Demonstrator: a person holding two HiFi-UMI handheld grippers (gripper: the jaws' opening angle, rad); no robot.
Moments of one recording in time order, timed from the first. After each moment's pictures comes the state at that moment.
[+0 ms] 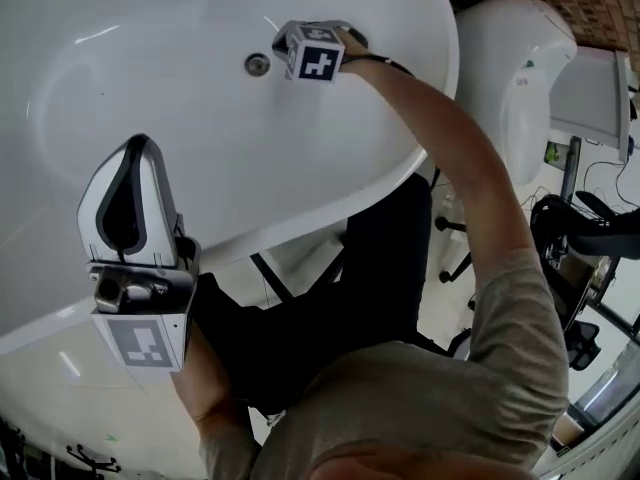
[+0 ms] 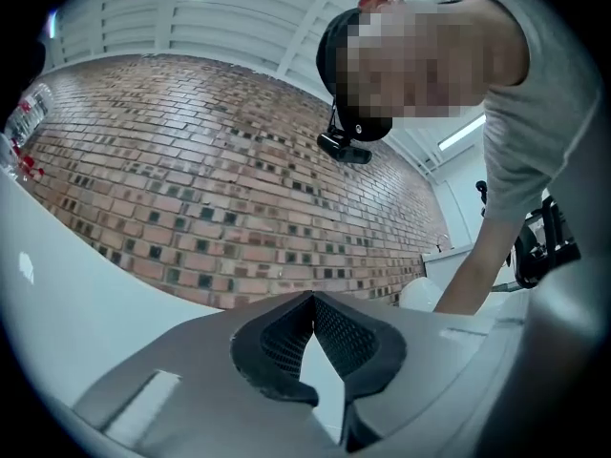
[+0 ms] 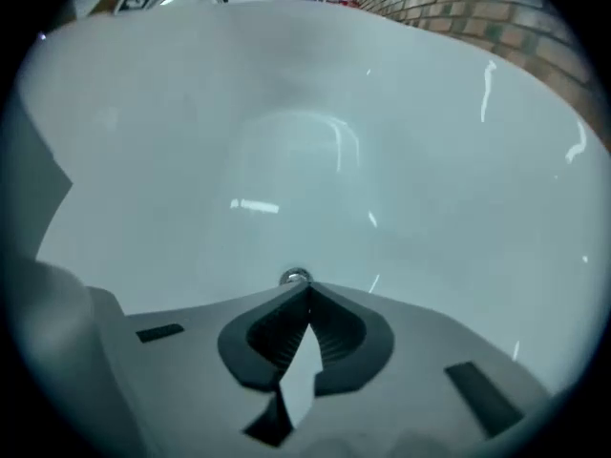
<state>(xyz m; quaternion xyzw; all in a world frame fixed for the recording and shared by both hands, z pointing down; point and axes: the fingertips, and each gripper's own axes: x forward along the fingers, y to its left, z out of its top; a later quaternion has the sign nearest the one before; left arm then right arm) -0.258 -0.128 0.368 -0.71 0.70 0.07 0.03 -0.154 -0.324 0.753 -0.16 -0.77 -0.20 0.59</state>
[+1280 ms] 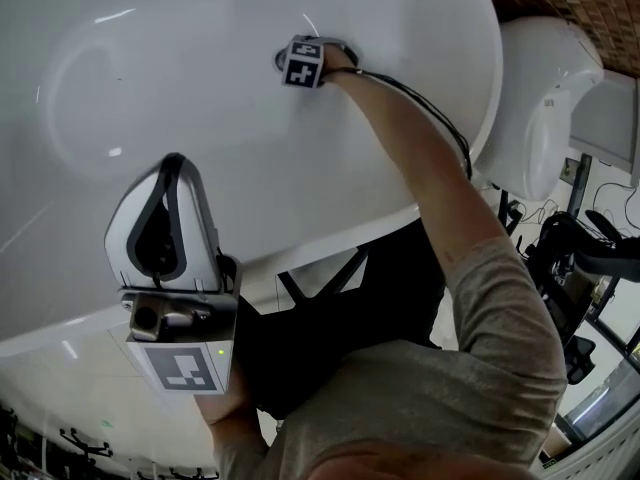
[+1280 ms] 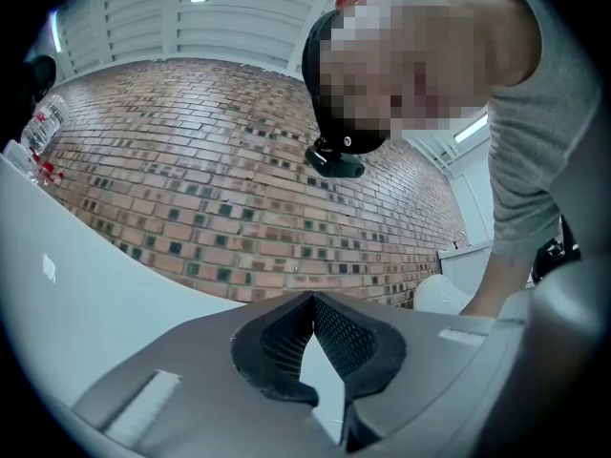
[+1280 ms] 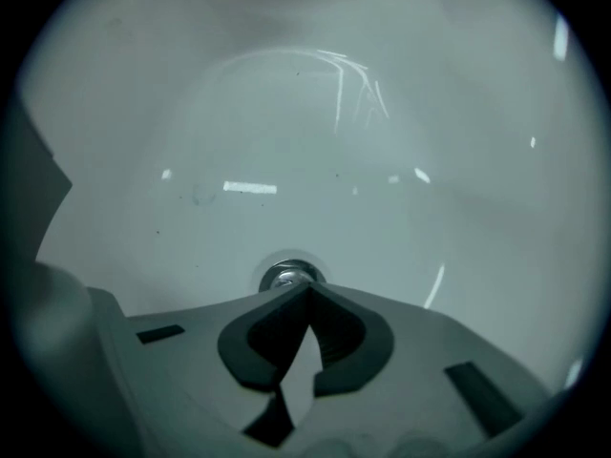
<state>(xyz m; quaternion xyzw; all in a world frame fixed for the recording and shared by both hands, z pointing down) -0.276 -0.122 0.383 -0.68 0.73 0.07 0.03 -0.171 -0.323 0.894 -0.12 -0.72 -0.20 0.65</state>
